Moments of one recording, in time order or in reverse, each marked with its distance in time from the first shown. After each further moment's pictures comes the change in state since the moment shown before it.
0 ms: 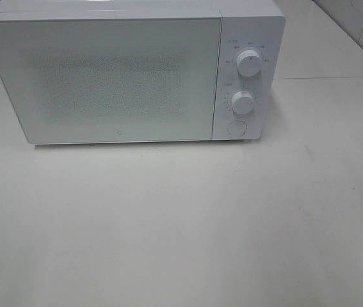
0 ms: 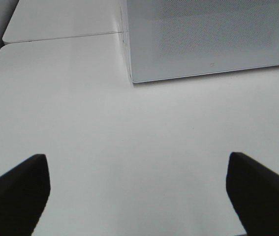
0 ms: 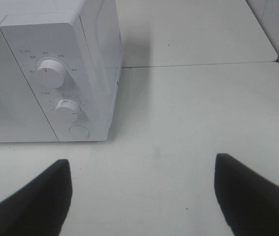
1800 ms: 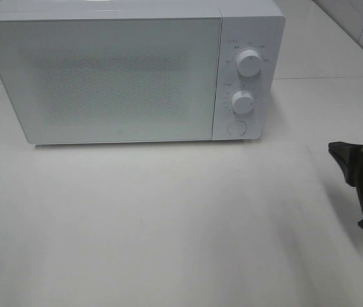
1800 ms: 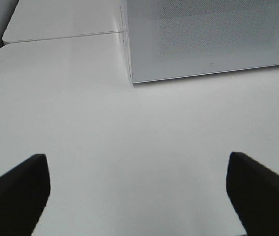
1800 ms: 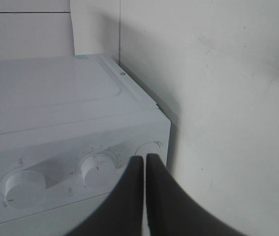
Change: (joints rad) left arm 0.000 0.000 0.000 0.000 0.000 0.000; right arm 0.127 0.919 0.369 0.125 -1.358 1.419
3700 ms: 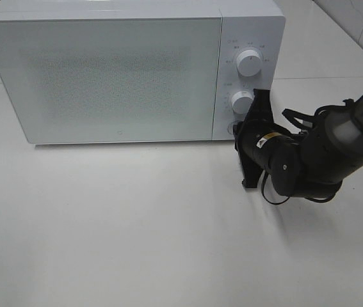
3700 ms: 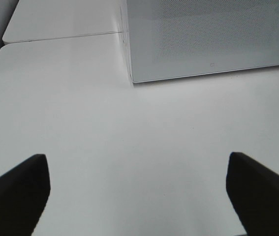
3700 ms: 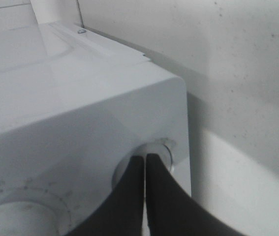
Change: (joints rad) left arm 0.000 0.000 0.000 0.000 0.000 0.000; right arm 0.263 0.579 -0.644 0.350 0.099 0.026
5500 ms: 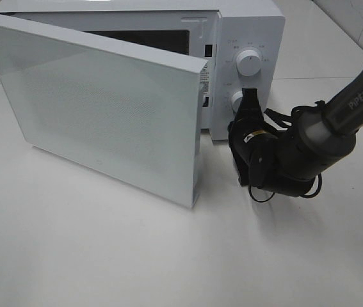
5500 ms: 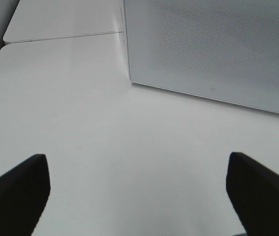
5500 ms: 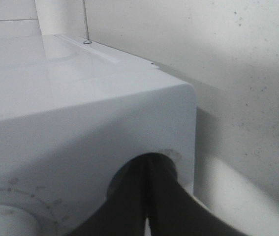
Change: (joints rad) left arm 0.000 0.000 0.000 0.001 0.000 0.000; right arm 0.040 0.059 -0.111 0.213 -0.011 -0.221
